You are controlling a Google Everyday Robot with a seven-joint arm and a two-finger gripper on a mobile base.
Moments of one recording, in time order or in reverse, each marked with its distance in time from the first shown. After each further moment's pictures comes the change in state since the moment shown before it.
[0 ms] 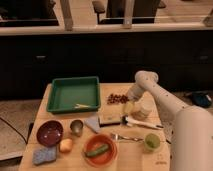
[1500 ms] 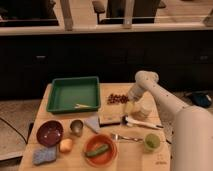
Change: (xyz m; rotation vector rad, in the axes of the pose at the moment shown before) arm -0.006 0.002 -0.016 0.030 0.008 -0.048
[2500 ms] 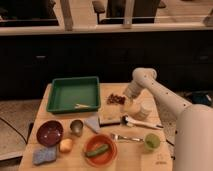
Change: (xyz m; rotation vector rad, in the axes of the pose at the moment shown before) arm -0.025 -0.004 -0.004 0.016 -0.003 -0.096
